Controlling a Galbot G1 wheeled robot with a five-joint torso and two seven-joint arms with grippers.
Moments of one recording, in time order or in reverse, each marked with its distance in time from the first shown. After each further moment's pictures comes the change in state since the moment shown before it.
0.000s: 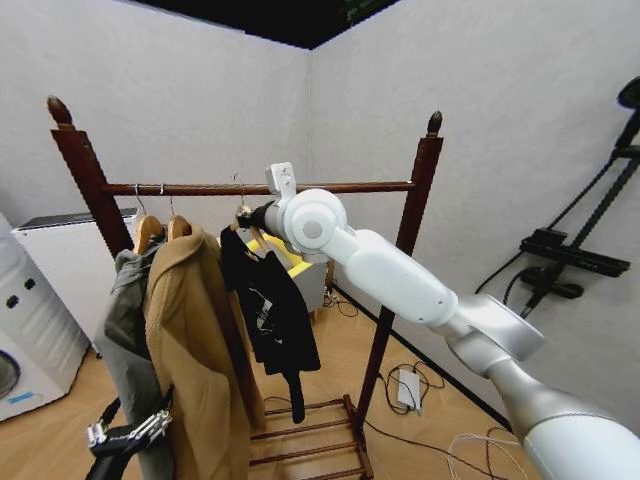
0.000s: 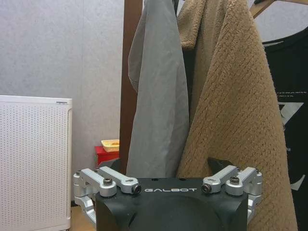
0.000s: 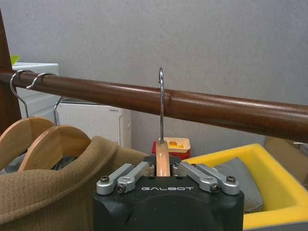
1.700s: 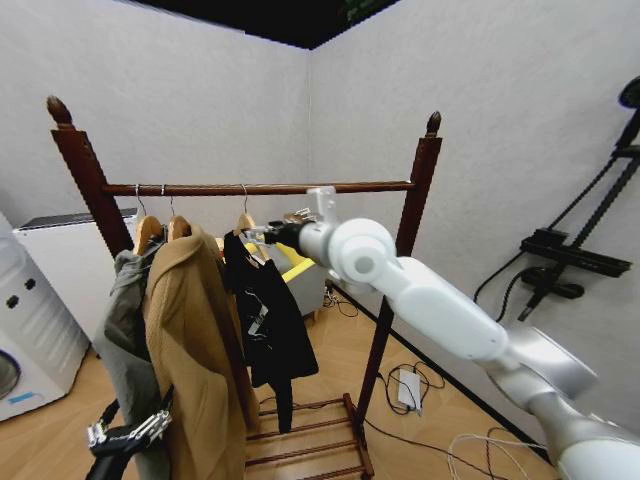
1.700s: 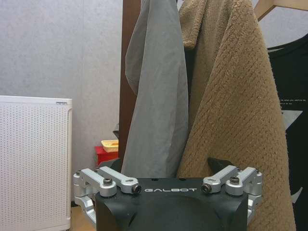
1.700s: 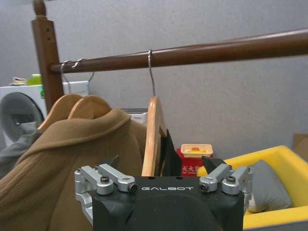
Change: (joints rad) left arm 0.000 0.000 0.000 0.000 0.000 0.000 0.001; right arm -0.360 -0.348 0.171 0.452 -0.065 0.097 -0.189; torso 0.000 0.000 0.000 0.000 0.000
